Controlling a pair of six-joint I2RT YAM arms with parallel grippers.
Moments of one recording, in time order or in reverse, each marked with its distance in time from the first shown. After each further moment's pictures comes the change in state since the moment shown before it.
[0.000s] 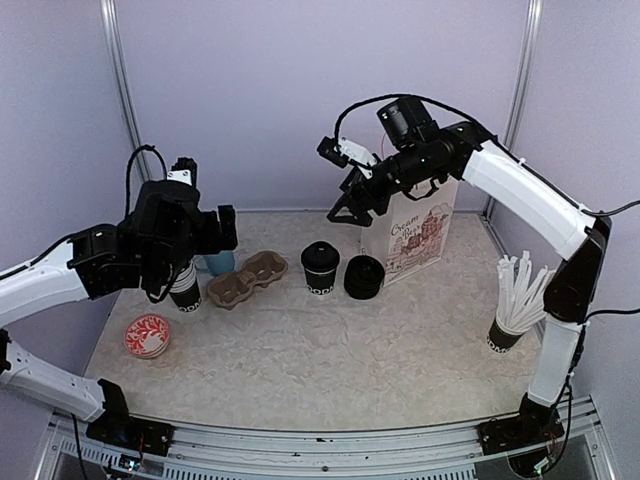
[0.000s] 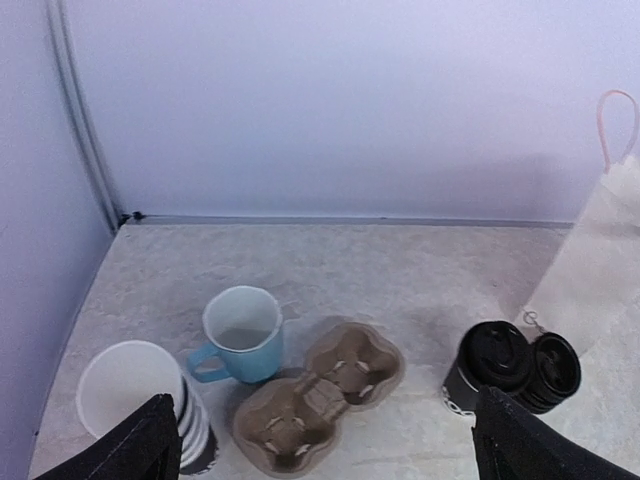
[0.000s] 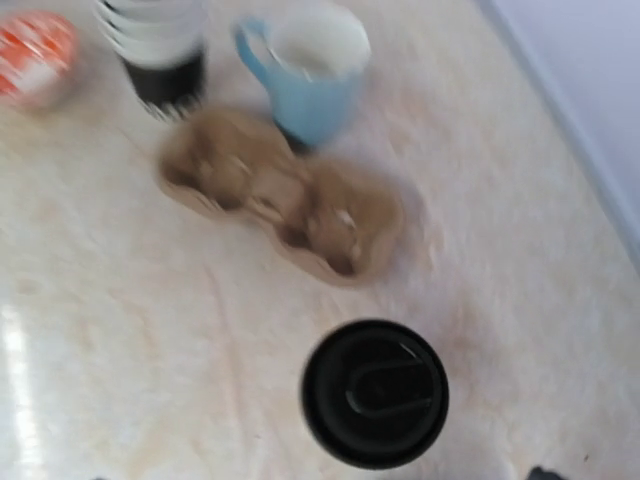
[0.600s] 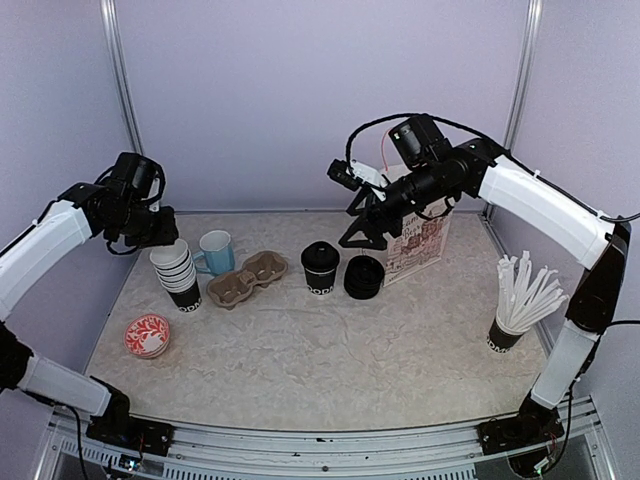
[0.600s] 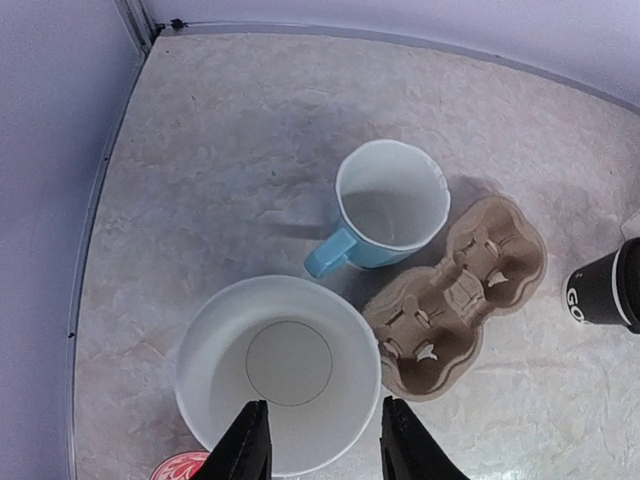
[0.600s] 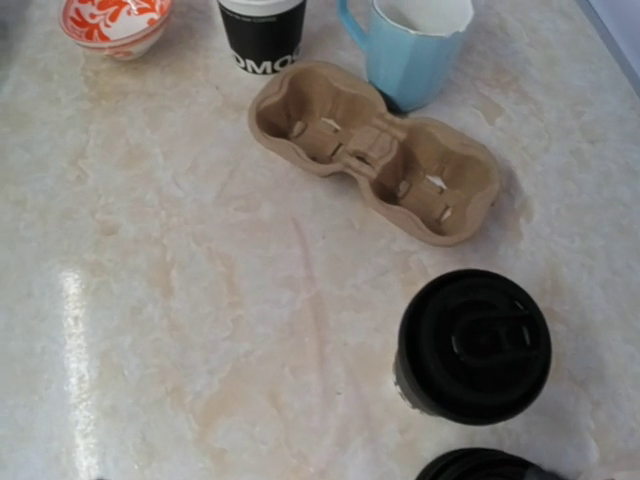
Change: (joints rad) left arm 0.681 0.134 0.182 -0.429 0.652 0.104; right arm -0.001 -0.170 -0.266 0.047 -0.107 -0.044
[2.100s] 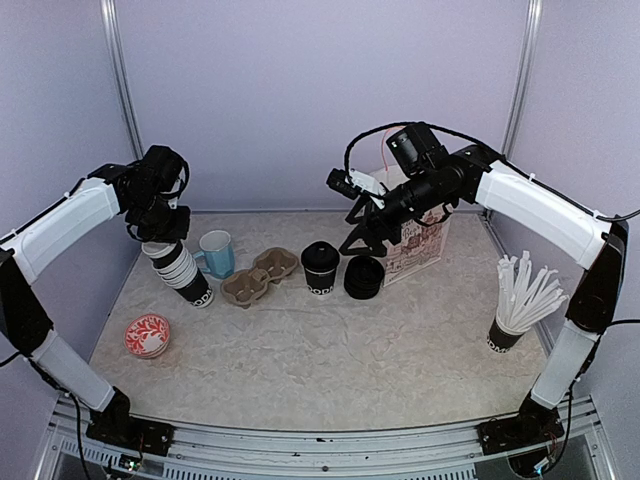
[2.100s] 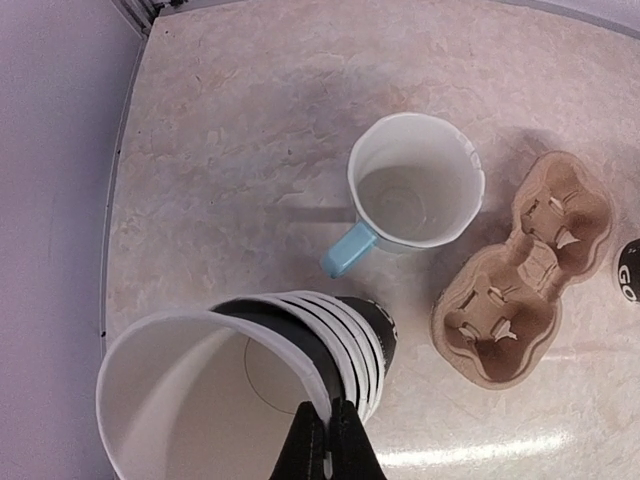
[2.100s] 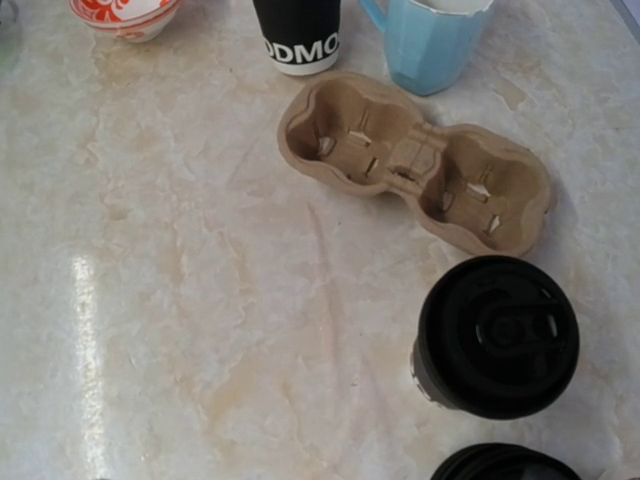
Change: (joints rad) left arm -0.032 0.204 0.177 -0.138 -0.054 0.064; right arm -0.001 0.000 -0.051 0.023 -0.021 -0.011
